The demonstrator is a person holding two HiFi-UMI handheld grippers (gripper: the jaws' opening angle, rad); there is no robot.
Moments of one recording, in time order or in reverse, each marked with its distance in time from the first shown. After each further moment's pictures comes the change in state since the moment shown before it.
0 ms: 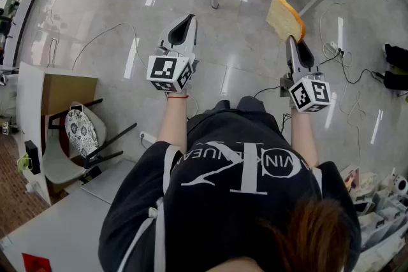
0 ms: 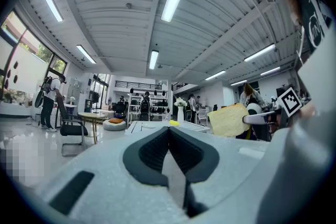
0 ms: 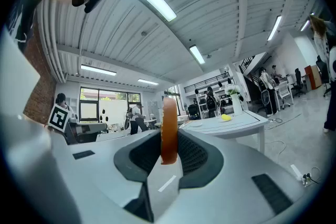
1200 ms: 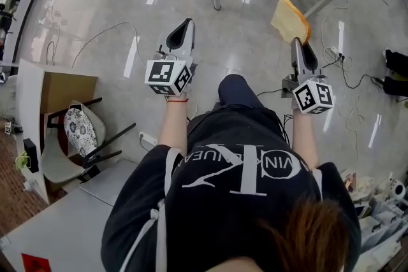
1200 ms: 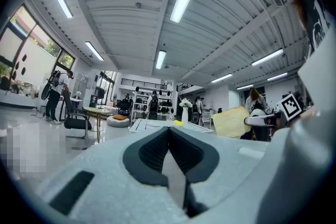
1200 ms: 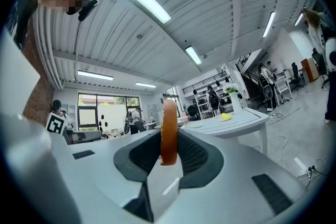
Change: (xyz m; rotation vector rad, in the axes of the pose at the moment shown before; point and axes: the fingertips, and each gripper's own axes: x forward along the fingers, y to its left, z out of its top) left arm -0.006 0.024 -0.005 -0.064 -0.006 0.042; right arm 0.015 -0.006 0.006 0.056 -0.032 -0.008
